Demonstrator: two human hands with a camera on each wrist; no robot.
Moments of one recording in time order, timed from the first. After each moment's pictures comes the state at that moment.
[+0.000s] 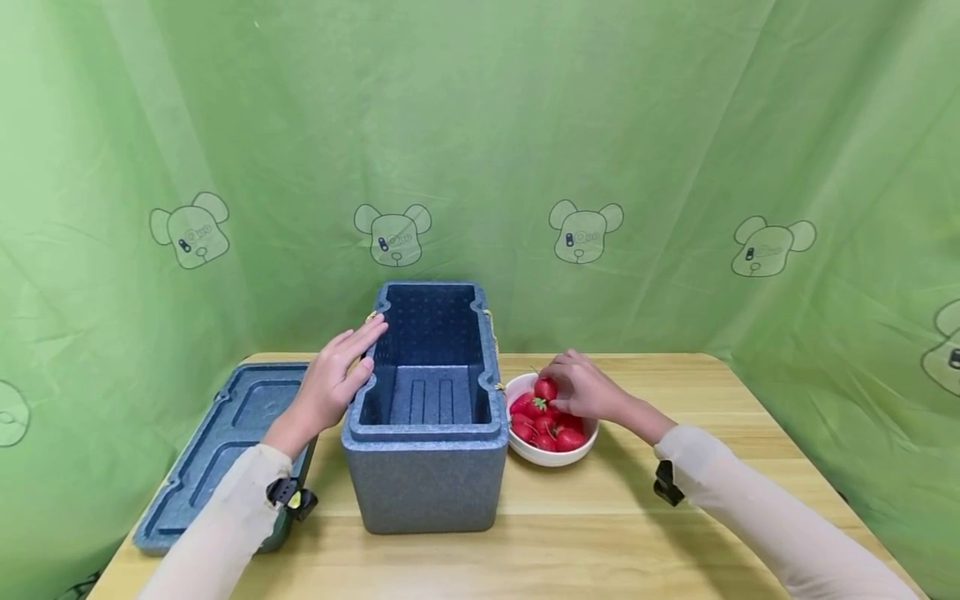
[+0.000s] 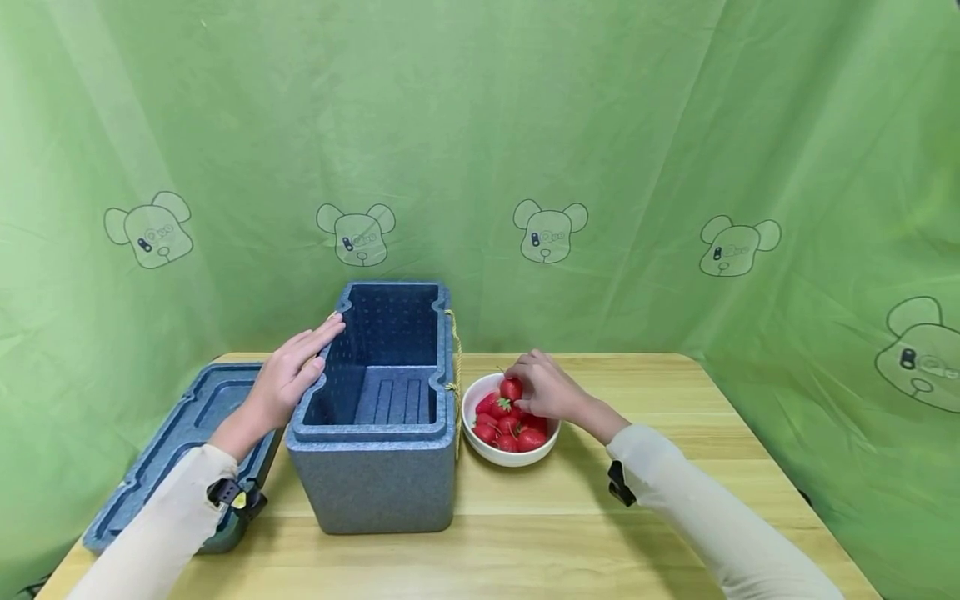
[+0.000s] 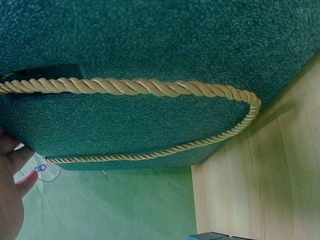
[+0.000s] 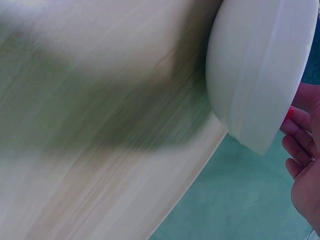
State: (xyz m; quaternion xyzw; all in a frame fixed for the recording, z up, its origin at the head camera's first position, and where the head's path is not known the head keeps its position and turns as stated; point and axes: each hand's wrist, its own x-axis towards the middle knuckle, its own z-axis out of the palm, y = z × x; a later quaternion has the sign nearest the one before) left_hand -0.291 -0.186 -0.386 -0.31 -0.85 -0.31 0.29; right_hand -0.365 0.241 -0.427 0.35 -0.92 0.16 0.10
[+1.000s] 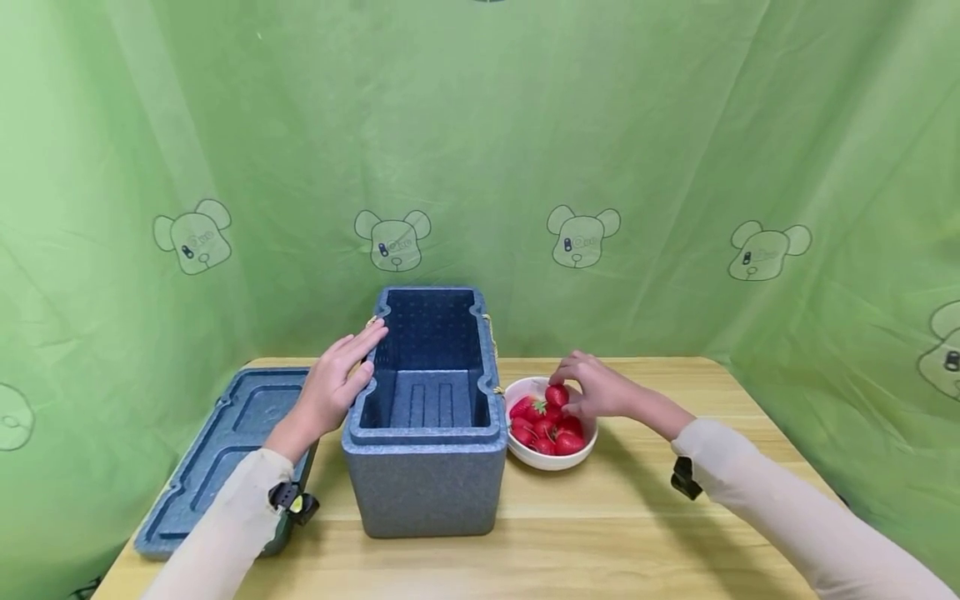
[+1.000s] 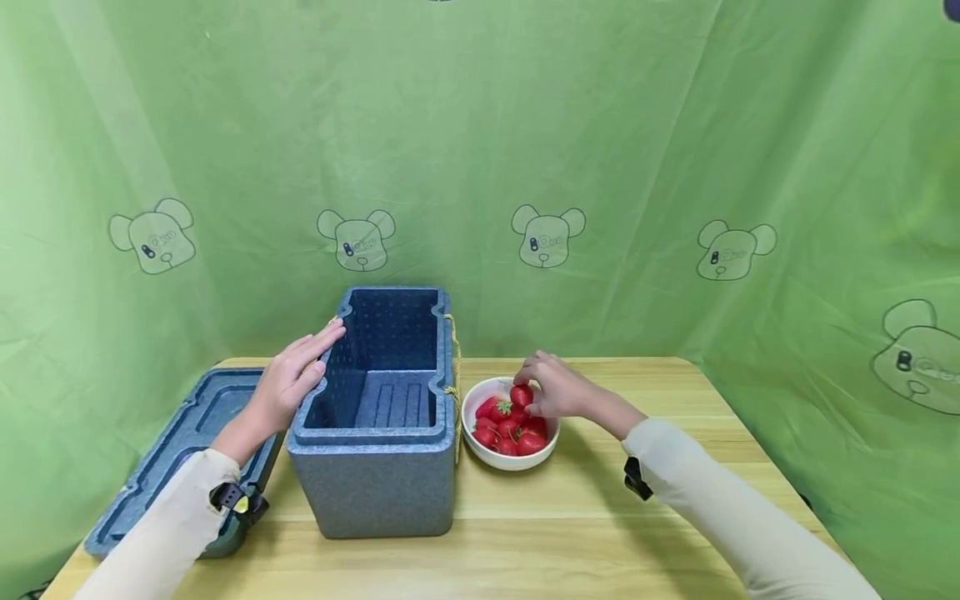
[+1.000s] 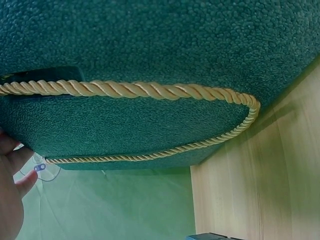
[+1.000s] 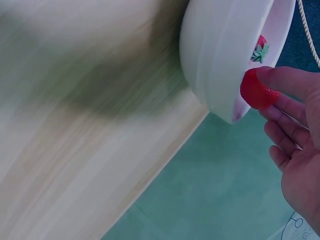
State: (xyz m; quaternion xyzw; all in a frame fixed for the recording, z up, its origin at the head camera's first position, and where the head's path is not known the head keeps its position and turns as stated) left_hand -0.291 -0.185 -0.386 -0.30 -0.86 -0.31 0.28; right_hand -0.358 0.255 -0.398 0.38 -0.91 0.13 0.05
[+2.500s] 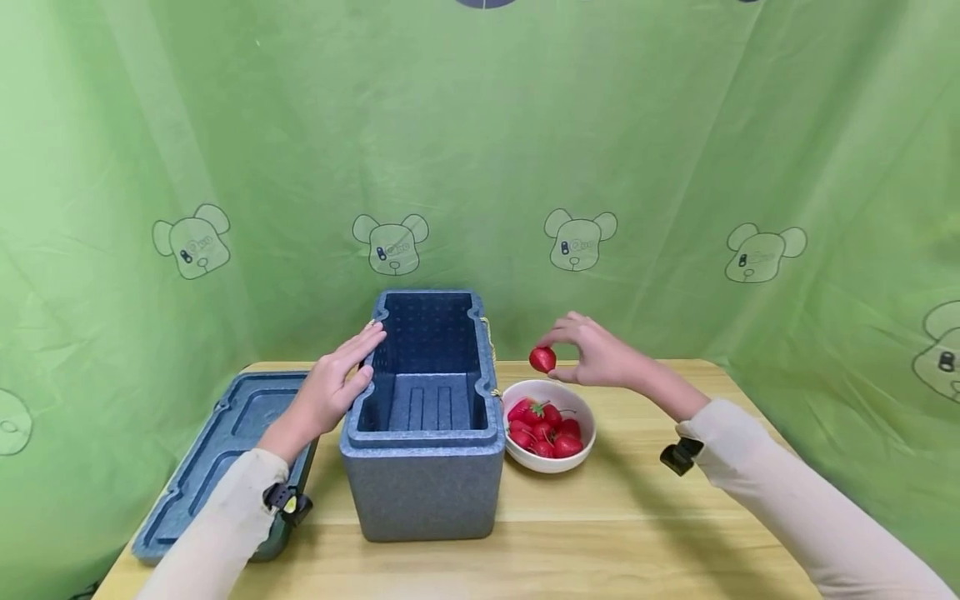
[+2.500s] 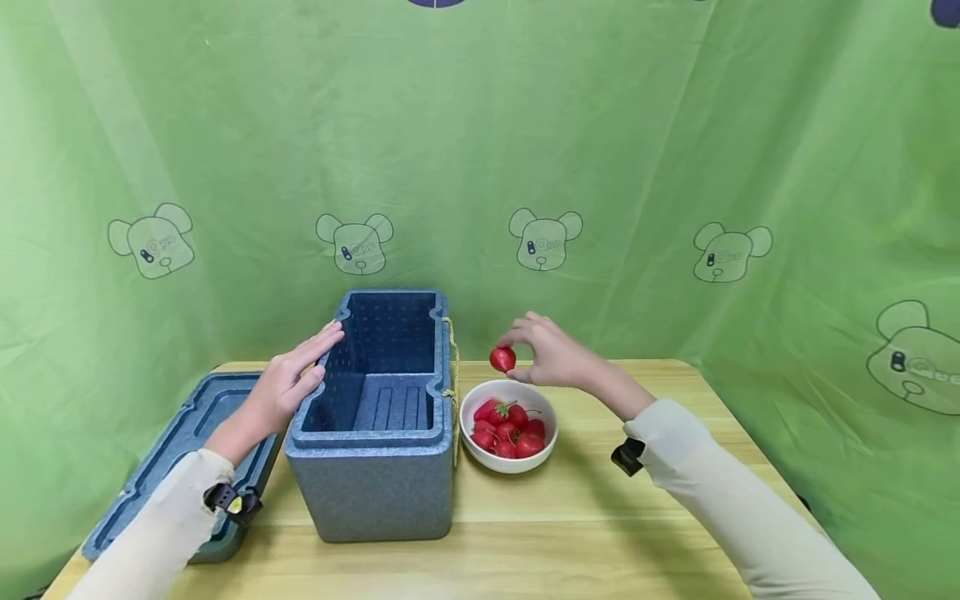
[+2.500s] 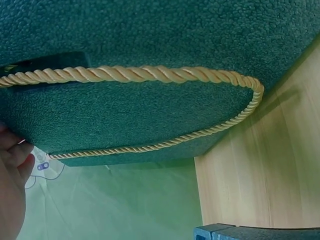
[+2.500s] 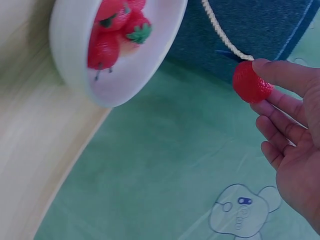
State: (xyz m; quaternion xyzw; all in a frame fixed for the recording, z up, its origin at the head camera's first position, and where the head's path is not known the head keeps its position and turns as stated) left_hand -0.289 -0.188 -0.379 -0.31 -0.86 -0.32 0.24; right_hand -0.345 0.232 -0.324 0.41 -0.89 0.15 0.11
